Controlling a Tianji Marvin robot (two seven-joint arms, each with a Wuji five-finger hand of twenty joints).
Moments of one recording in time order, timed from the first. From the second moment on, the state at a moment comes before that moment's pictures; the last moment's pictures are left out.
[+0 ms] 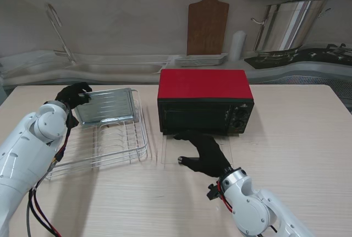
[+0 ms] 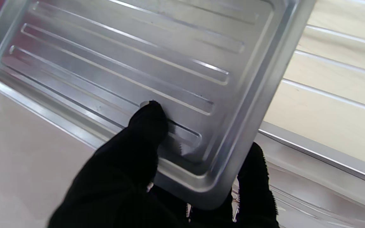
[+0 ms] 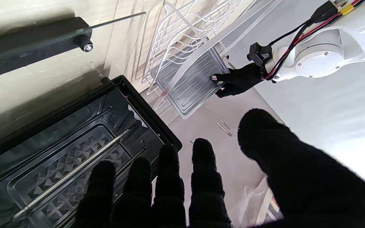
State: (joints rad) left arm 1.00 -1.10 -1.27 -0.95 0.55 -0.01 -0.01; right arm -1.69 -1.13 1.11 -1.73 -0.54 -0.15 -0.15; left_hand 1.15 -0.37 0.41 -0.08 0.47 -0.08 0.99 0.83 0.83 0.06 0.40 1.03 0.47 0.28 0.64 0.69 0.08 0.31 1.01 0.61; right_hand 0.36 -0.47 1.02 -0.07 0.32 -0.06 0.58 0.18 0.31 0.00 0.49 0.28 0.26 -0.06 0.19 0.17 -0.05 -0.01 0.81 0.16
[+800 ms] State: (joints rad) left arm 1.19 -1.10 -1.42 -1.33 0.56 0.09 -0.08; right arm -1.70 -1.13 1.12 -1.74 -0.52 -0.15 -0.16; left_hand 1.18 -0.38 0.42 -0.11 0.52 -0.05 0.96 1.05 0.80 0.11 0.62 1.09 0.52 0.37 0.85 0.97 0.10 0.36 1.18 0.71; right_hand 0.36 -0.46 1.02 -0.07 0.32 -0.05 0.58 0.18 0.31 0.00 0.49 0.28 0.26 -0.06 0.19 0.17 -0.04 -0.01 0.81 0.16
